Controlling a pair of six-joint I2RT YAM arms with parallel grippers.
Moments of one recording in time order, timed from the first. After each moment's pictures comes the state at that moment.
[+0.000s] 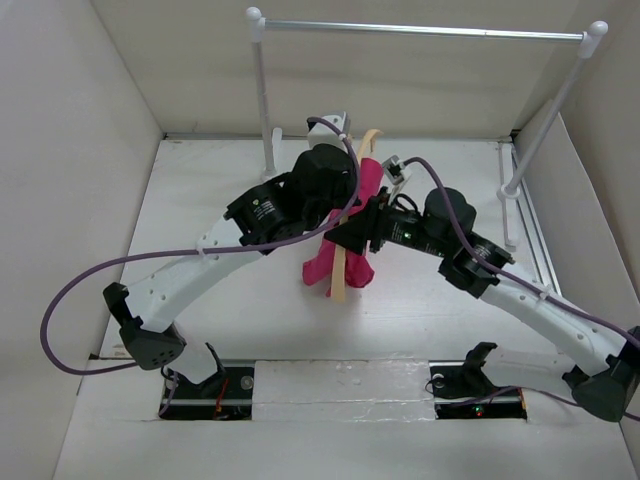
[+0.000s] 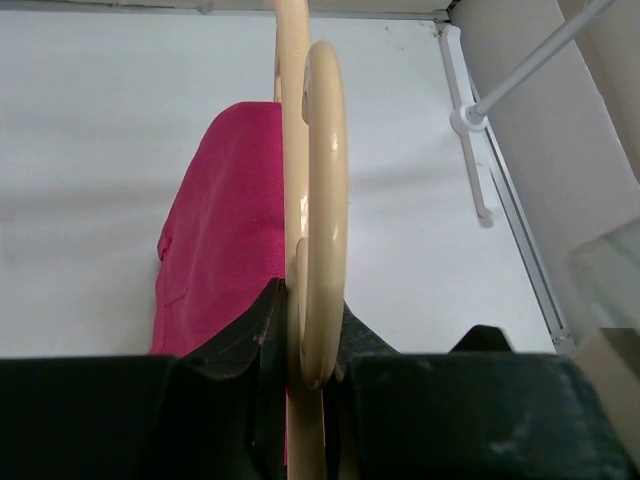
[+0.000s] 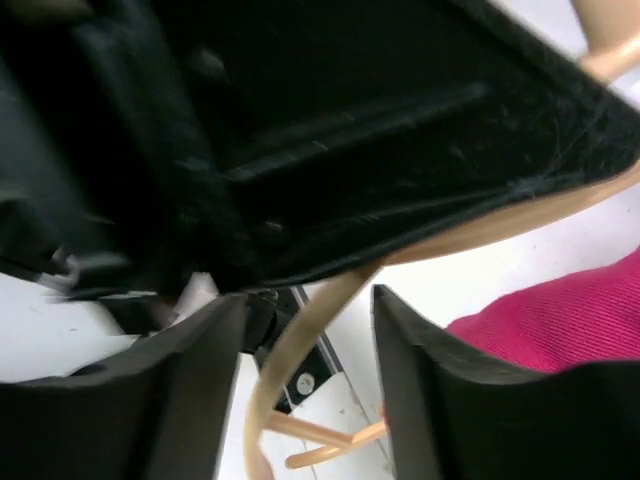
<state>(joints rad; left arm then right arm) -1.01 1.50 1.81 -0.72 -0.49 -0.60 0.79 1.09 1.09 -0.04 -0.36 0.61</state>
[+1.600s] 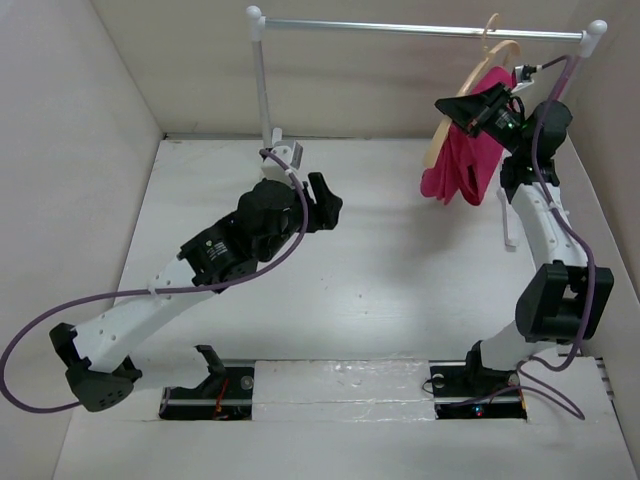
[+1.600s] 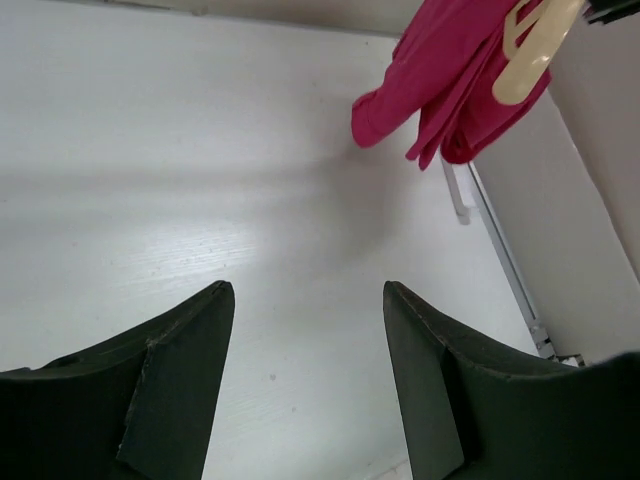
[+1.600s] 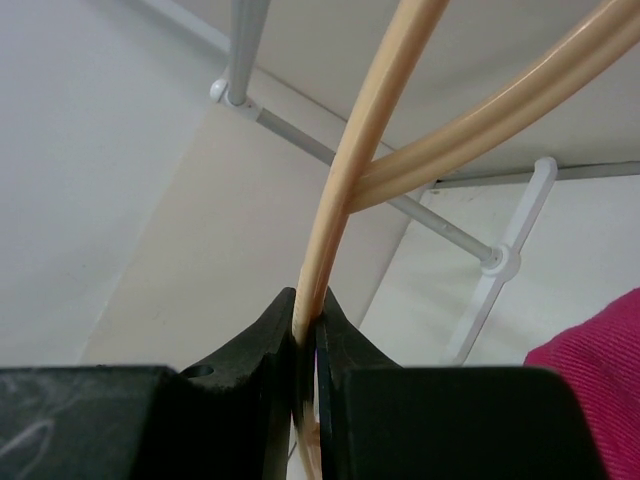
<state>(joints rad) -0.95 1.15 1.35 -0.48 -0.42 -0.60 -0.09 1.55 1.41 0.44 -0.82 1.21</state>
